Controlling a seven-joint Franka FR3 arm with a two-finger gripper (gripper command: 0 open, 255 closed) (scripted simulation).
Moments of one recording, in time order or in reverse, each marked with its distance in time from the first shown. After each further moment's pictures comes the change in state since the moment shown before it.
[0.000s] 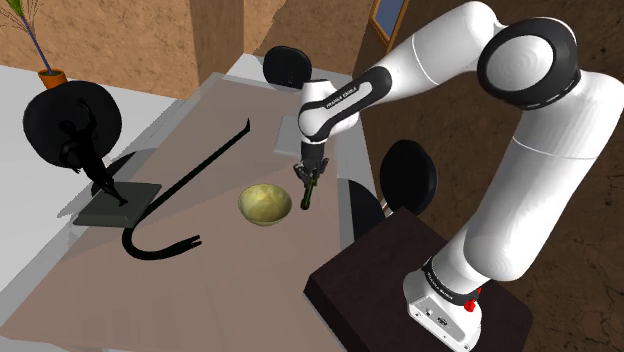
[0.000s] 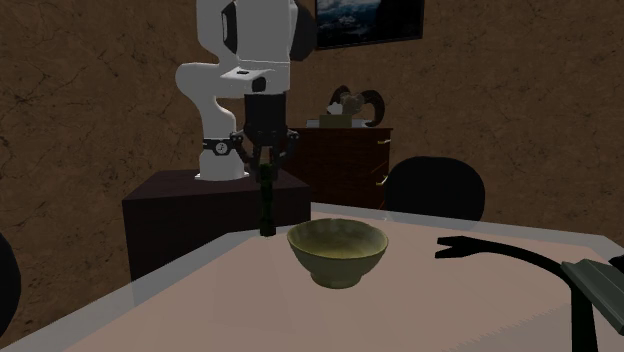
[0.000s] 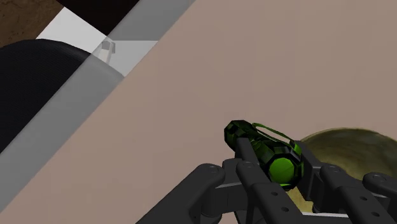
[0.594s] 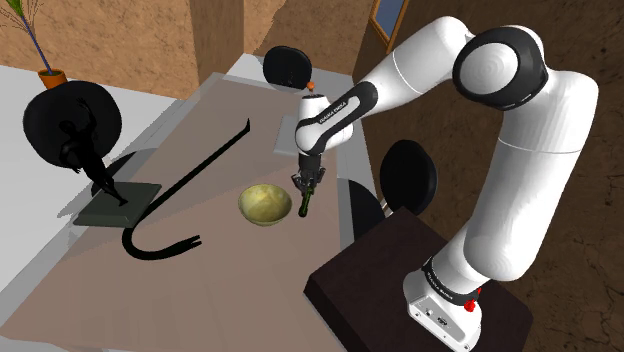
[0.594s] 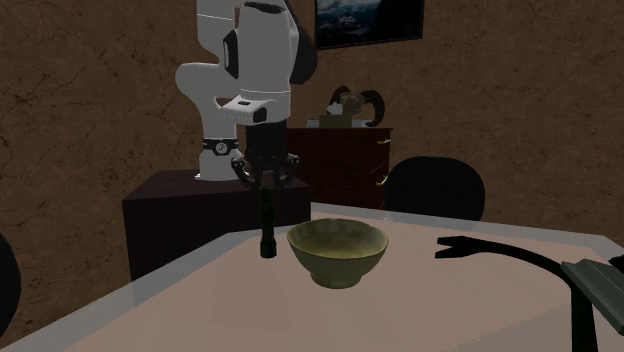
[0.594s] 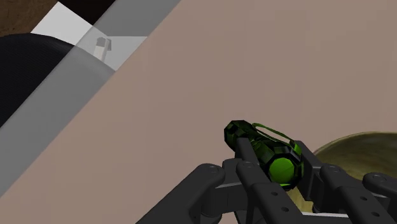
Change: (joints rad) arm 0.002 0.104 -0.002 0.003 -0.003 0.101 -0.003
